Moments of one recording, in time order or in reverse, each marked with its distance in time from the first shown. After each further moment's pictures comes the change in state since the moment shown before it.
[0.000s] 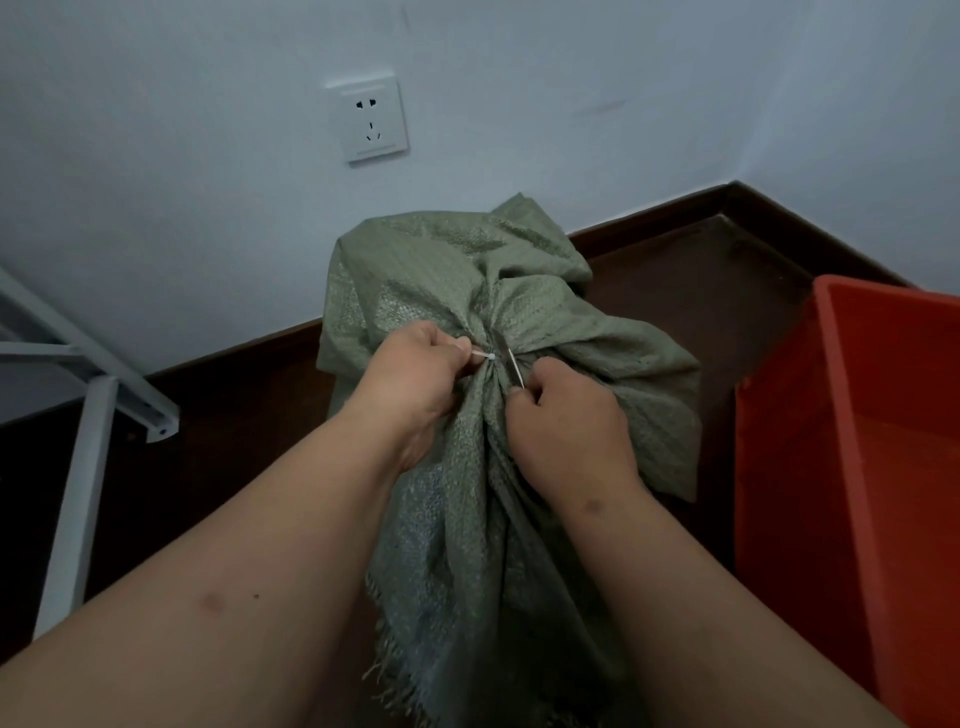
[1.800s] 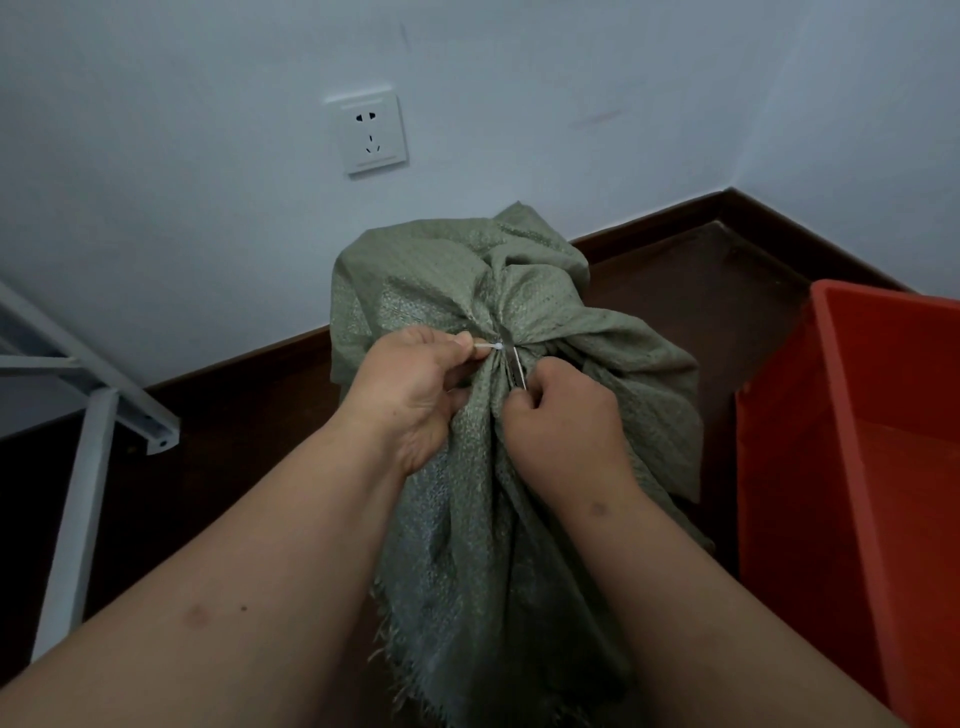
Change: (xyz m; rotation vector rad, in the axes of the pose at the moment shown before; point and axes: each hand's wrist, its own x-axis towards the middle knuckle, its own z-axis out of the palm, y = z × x) left_hand -0.007 0.010 -0.002 -0.272 -0.117 -0.019; right_hand 0.003 -0.001 0.004 0.109 0.098 -0.087
